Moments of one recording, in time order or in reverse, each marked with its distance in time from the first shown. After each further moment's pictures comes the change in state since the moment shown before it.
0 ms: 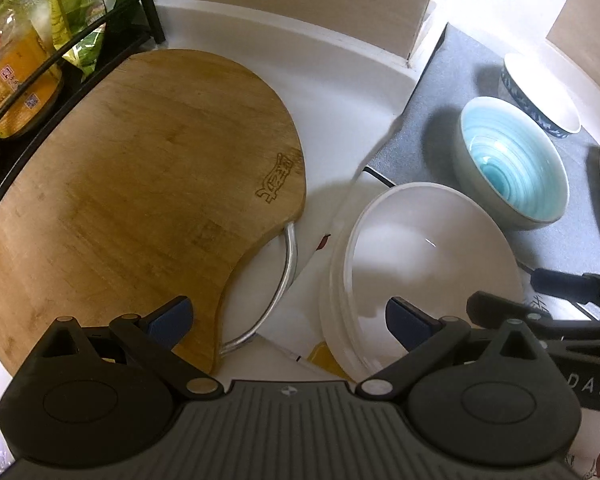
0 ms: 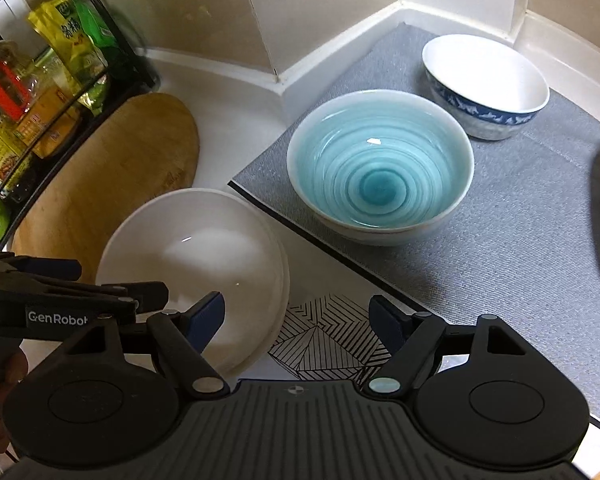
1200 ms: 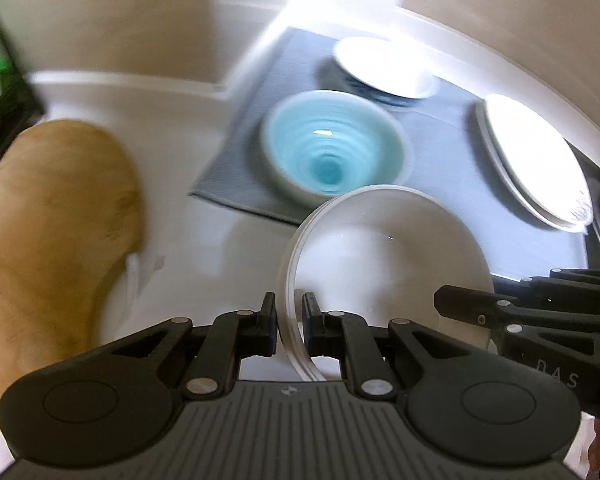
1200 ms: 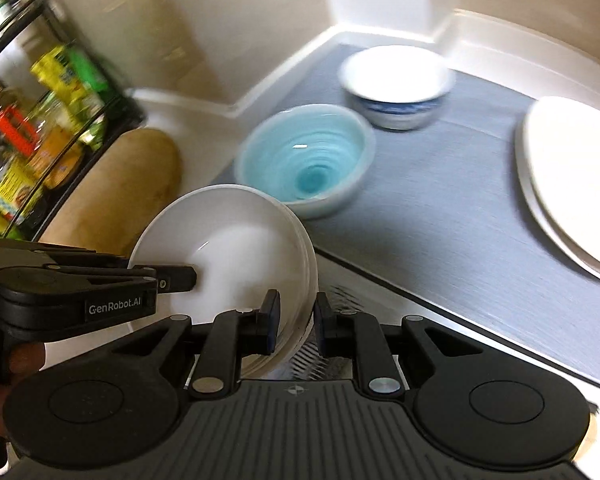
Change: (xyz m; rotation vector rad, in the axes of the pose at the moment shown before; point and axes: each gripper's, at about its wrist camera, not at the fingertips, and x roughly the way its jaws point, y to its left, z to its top) left arm -0.038 -0.099 -0.010 0.237 -0.062 -0.179; right arm -0.069 -0.048 -0.040 0.119 -0.088 -0.007
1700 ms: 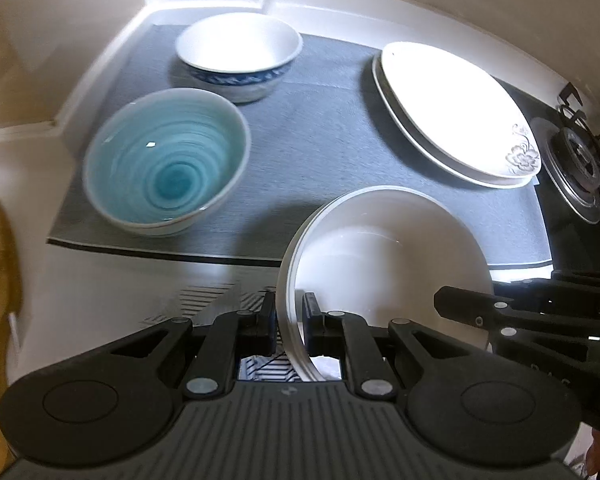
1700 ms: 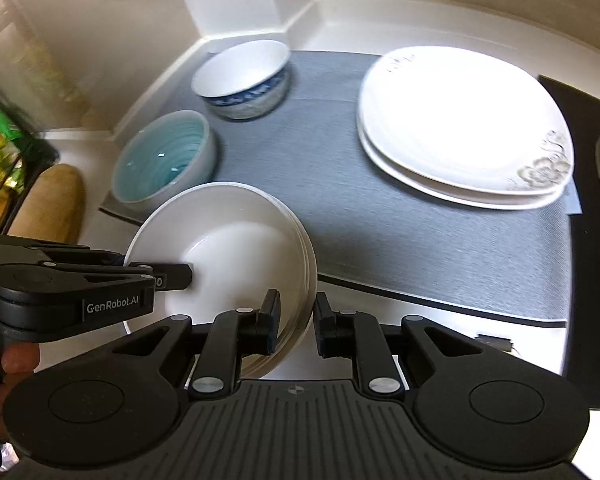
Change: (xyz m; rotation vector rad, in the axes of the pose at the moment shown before) left arm 0.044 -0.087 0.016 0.181 0.048 -0.106; right arm -0.030 -0.077 -0.034 0.181 -0.026 -0.159
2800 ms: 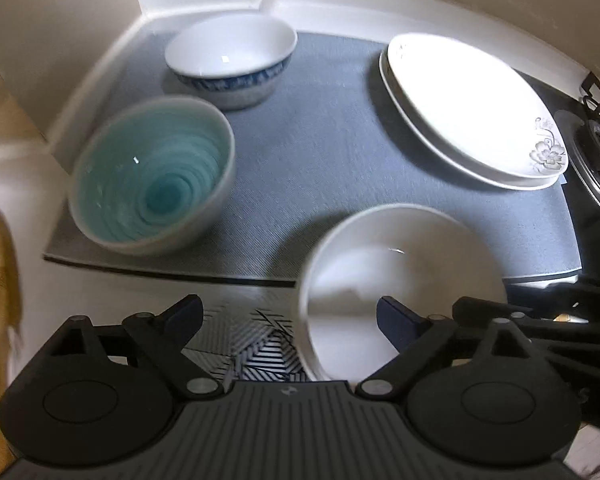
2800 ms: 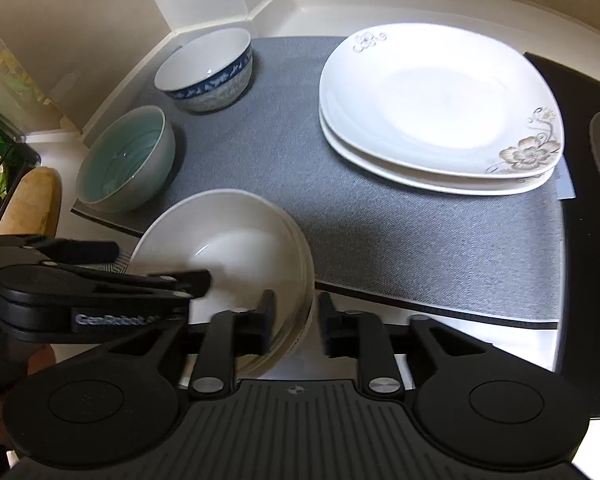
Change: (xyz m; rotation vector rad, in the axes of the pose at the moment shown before) left arm 0.013 -0.021 0.003 0.018 -0.024 0.104; right arm 0.008 -0.026 0.002 0.035 0.016 -0.007
